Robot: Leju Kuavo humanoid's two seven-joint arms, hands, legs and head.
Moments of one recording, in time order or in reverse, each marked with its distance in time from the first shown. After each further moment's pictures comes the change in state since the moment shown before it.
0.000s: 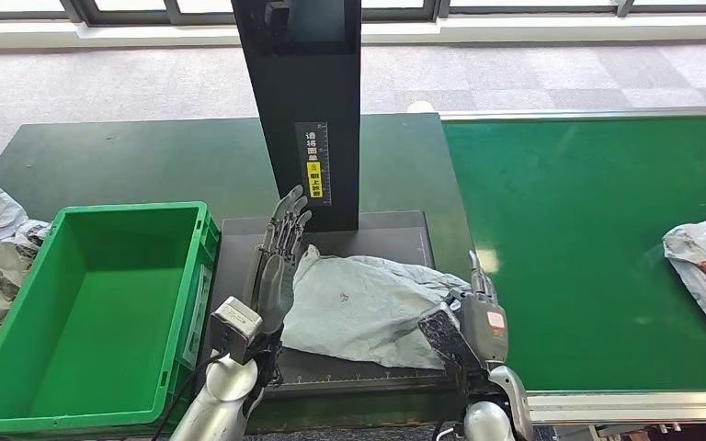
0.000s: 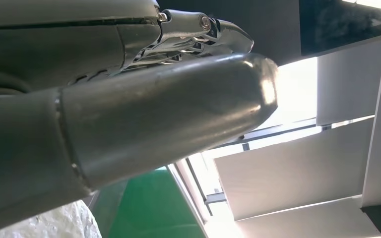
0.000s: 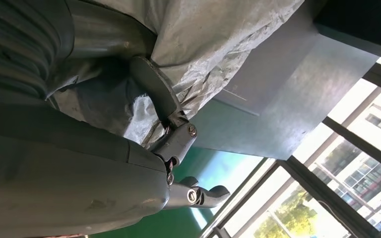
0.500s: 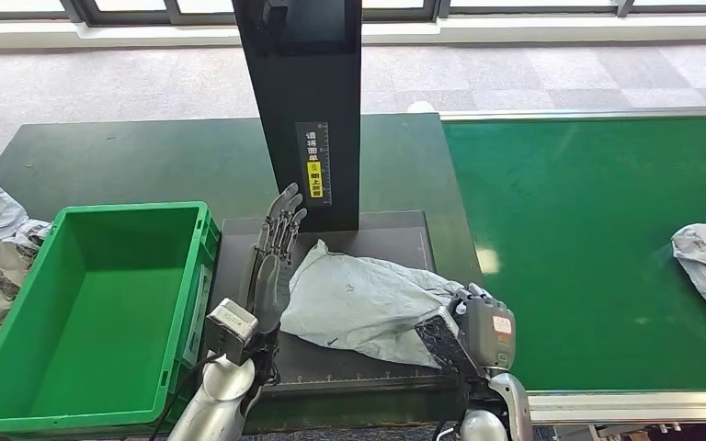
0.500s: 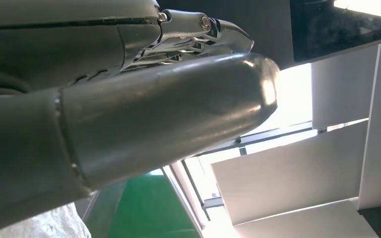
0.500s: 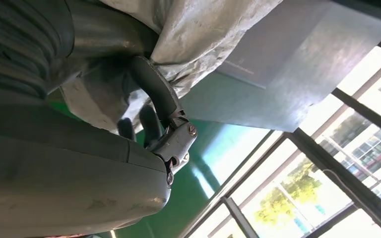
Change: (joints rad) left arm 0.004 0.000 0.013 -0.015 -0.014 0.000 -0.010; right arm 0.036 0.008 0.019 -0.052 0.091 -0.103 0.056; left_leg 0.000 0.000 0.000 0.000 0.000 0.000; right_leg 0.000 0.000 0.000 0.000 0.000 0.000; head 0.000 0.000
